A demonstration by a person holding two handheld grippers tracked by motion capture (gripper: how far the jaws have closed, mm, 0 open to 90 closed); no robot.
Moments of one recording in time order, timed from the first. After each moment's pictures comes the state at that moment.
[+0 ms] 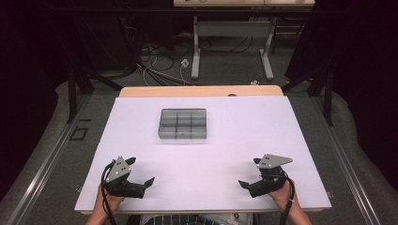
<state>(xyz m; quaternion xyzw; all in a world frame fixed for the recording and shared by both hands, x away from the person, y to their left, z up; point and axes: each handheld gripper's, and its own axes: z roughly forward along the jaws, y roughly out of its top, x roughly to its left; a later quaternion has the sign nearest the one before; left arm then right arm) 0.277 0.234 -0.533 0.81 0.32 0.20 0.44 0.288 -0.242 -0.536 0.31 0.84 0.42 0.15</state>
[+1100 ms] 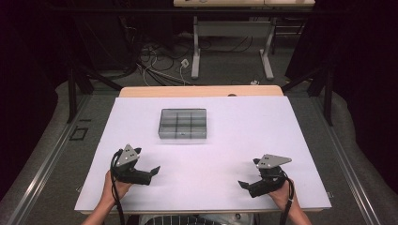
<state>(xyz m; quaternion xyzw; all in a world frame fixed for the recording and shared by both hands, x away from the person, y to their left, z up) 0.316 0.218 -0.526 0.82 0.34 0.20 0.42 0.289 -0.242 -0.539 0.32 0.84 0.42 0.15</state>
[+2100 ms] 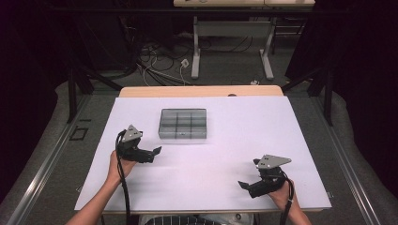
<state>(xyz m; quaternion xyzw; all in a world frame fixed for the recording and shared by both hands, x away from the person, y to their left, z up) 0.379 0.217 -0.518 0.81 0.36 0.20 0.42 0.289 -0.241 -0.539 0.32 0.84 0.41 0.15</state>
